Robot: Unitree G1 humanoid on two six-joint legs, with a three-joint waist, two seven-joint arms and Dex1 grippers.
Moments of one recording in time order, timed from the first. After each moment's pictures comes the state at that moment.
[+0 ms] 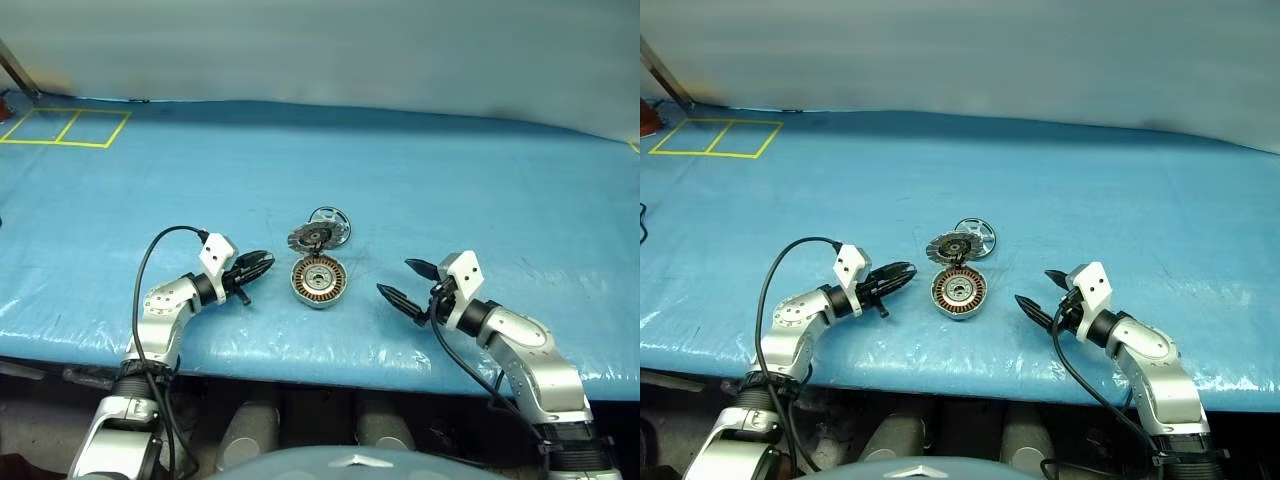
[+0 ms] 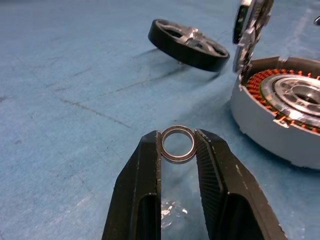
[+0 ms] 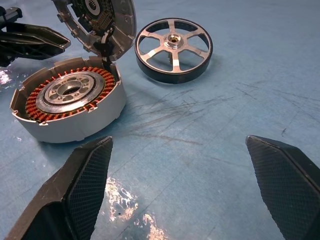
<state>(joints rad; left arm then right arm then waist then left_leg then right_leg) -0.25 0.38 -0.02 0.31 -0.23 -0.01 -0.90 0.06 -0.47 -0.08 -0.18 0.35 0.30 0.74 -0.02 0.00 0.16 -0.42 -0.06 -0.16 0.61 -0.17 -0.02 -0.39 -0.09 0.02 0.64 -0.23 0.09</state>
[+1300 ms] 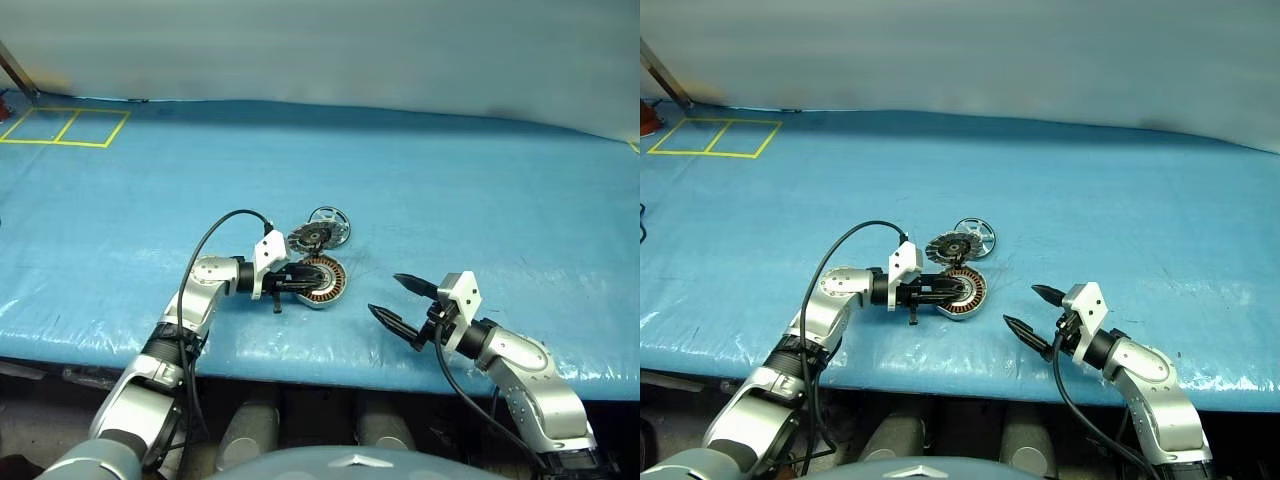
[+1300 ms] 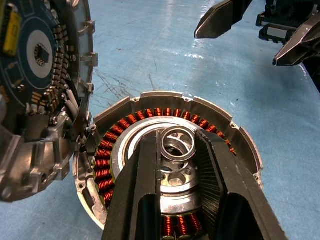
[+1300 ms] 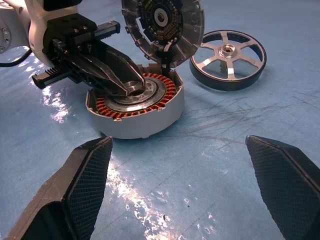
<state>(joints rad) -0.46 0.34 -0.25 0.40 -0.17 0.03 -1.17 0.18 -0.47 -0.04 -0.26 0.40 0.20 0.82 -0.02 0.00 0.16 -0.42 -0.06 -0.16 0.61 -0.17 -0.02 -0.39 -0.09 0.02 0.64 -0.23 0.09</state>
